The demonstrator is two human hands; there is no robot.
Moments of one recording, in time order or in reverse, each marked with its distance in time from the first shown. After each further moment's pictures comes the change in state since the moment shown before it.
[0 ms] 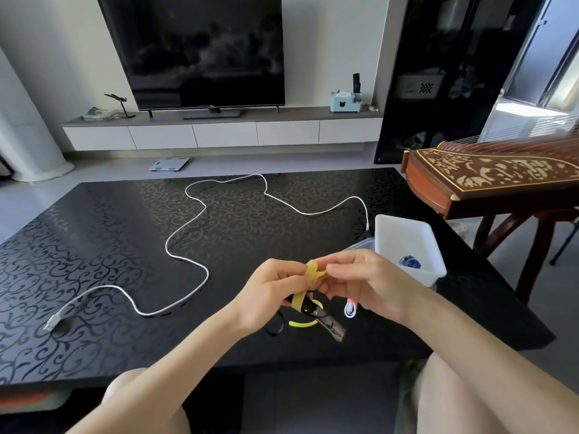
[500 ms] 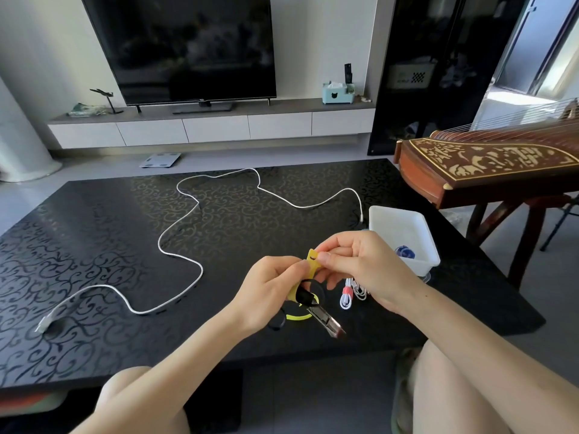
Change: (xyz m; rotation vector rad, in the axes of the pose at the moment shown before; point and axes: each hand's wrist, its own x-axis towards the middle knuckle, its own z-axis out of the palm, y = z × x) left_hand 0.003 -0.014 0.008 0.147 0.124 0.028; right_hand -0.005 -0.009 0.015 -0.300 0.307 -0.101
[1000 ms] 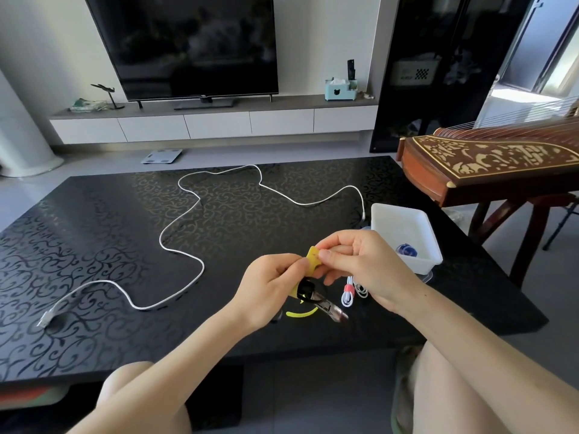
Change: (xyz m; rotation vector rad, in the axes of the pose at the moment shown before) left_hand 0.000 -0.008 -0.002 0.205 0.061 0.063; right_hand 0.000 -0.002 0.005 0.011 0.028 0.030
